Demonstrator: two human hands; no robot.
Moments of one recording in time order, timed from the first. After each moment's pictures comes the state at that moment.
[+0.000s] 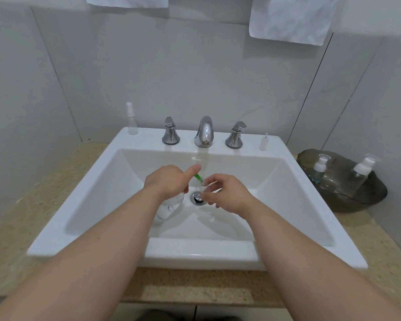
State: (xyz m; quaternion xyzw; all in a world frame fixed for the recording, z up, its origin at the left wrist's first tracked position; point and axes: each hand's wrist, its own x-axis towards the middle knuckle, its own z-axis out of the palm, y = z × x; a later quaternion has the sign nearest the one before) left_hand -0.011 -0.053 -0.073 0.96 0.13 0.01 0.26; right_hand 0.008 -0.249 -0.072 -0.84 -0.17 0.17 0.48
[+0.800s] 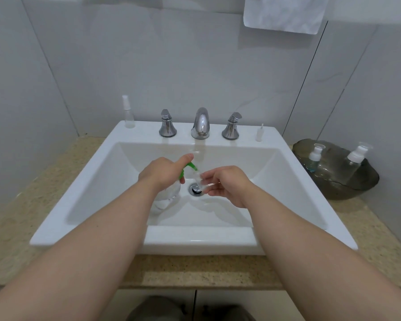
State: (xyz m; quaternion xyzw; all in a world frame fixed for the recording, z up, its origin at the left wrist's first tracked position) left_hand -0.022 -0.050 -0.070 0.92 0.19 0.02 0.35; right_hand 0.003 -0.250 -0.062 -0.74 -0.03 0.25 0.63
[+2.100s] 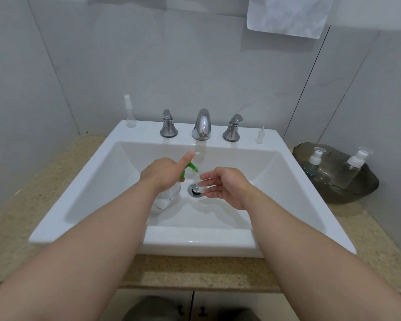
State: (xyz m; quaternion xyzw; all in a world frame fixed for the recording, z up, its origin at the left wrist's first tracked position) left_hand -0.021 -0.052 -0.069 0.94 0.16 0.02 0.32; right_hand 0.006 -0.251 -0.063 -0.70 0.00 0.28 0.65
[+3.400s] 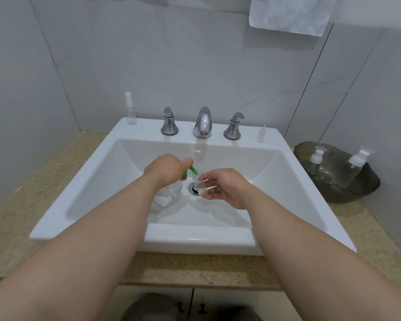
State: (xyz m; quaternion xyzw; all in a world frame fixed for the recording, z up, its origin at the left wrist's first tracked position) left_hand -0.010 -0.051 -0.075 0.93 0.16 0.02 0.34; right_hand 0.004 -0.248 -0.065 -0.72 -0.03 0.30 0.62
